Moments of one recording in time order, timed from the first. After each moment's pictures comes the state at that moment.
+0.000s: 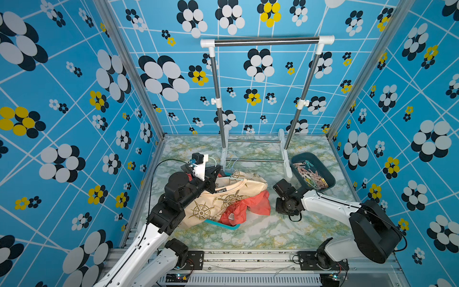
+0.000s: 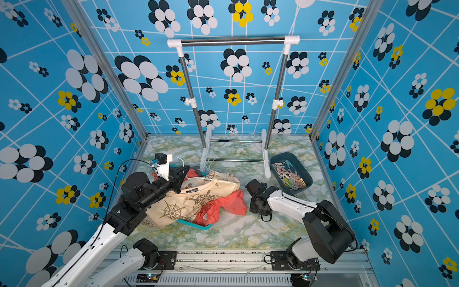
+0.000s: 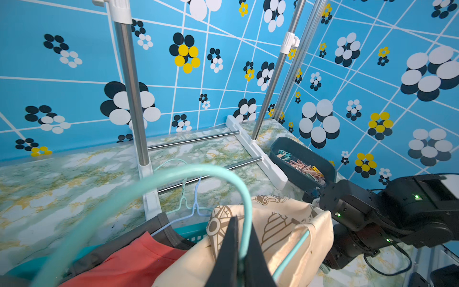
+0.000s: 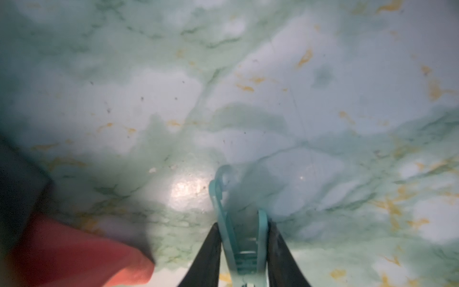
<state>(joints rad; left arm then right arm) -0.51 0.74 0.78 -0.14 0.17 -0.23 0.63 1.45 0.73 -0.63 0.12 0.77</state>
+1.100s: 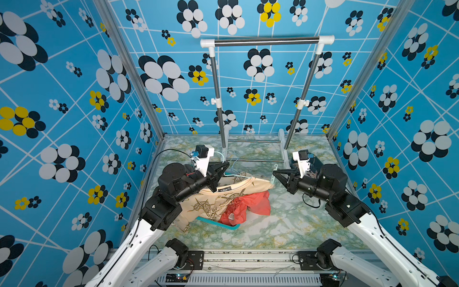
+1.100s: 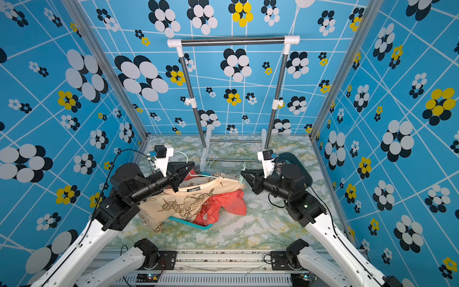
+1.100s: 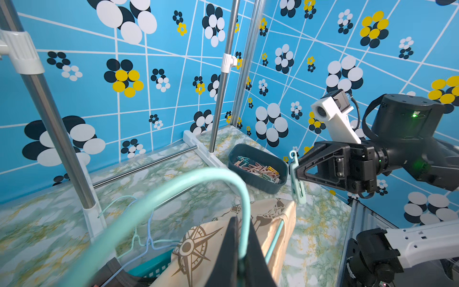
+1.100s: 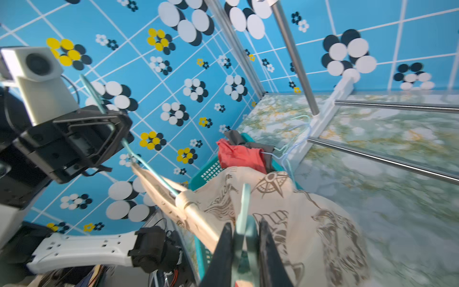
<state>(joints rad) -0.54 0.81 1.02 -0.25 0.37 -0.21 0.56 0.87 0.87 -0.20 -0.45 0.43</state>
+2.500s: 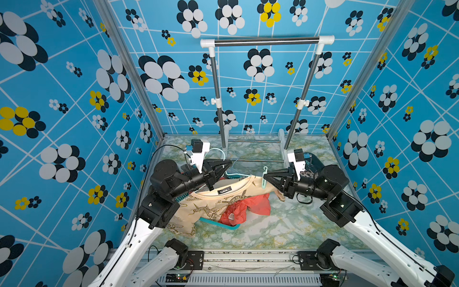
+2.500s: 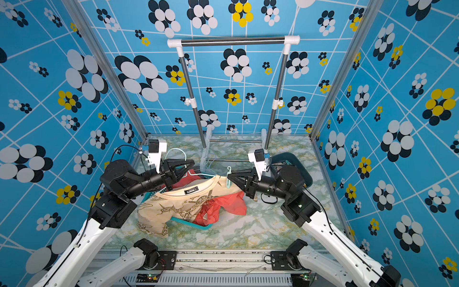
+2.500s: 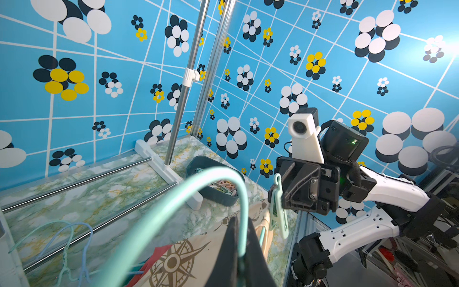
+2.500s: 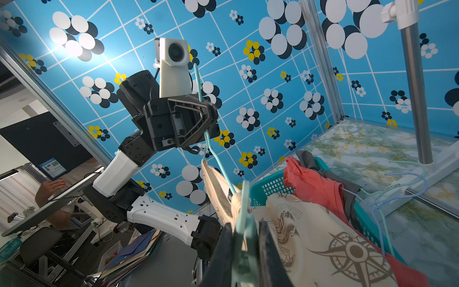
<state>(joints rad) -0.47 0.83 1.06 -0.17 0.60 -0.40 0.63 0.87 0.88 0.06 -0.62 0.47</state>
